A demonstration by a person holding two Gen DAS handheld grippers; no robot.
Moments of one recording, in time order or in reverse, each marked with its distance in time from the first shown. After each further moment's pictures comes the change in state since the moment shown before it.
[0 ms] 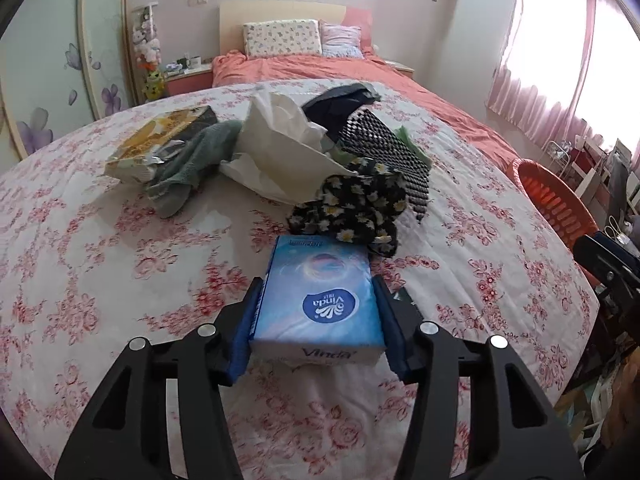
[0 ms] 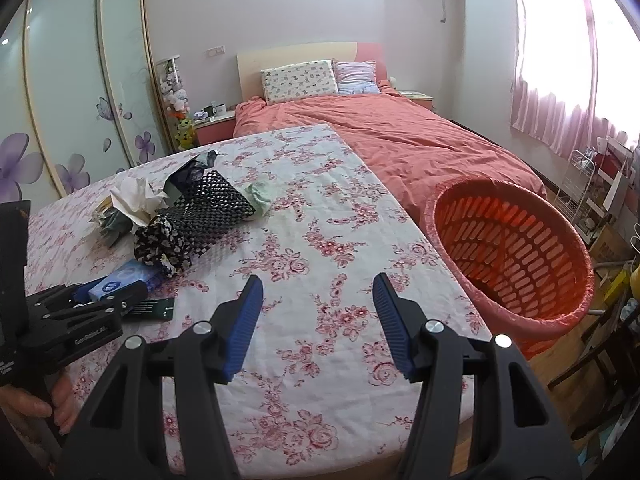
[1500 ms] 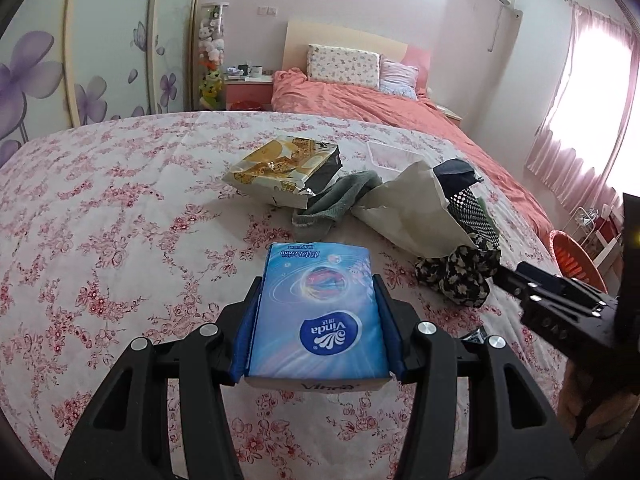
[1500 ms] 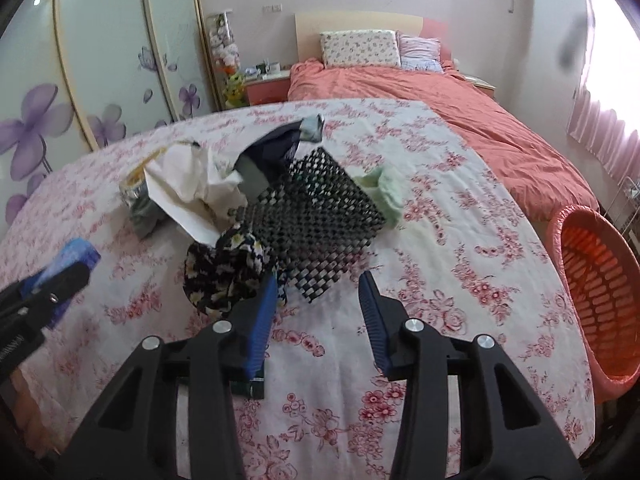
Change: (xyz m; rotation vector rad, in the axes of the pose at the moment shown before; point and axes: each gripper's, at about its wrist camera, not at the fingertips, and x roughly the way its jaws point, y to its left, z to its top) left arm -0.039 0.083 0.008 -0.190 -0.094 0.083; right arm 0.086 0.101 0.031 -0.149 0.145 0.118
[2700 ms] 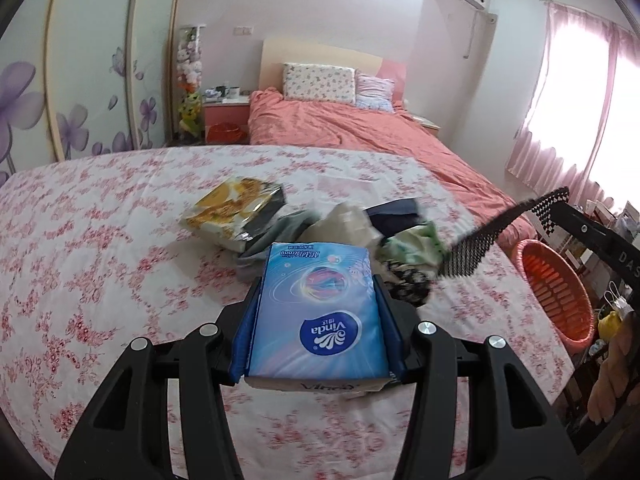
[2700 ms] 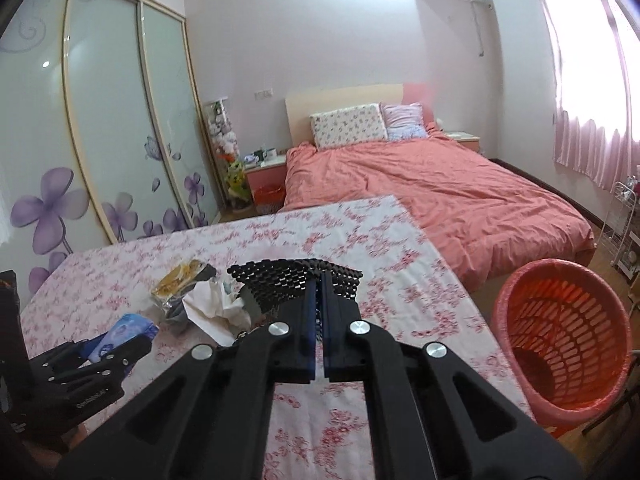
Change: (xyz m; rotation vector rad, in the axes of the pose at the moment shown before) left arm -0.021 -0.050 0.020 0.062 -0.063 -0.056; right arm -0.117 -0.055 0.030 0.125 -0.330 0.044
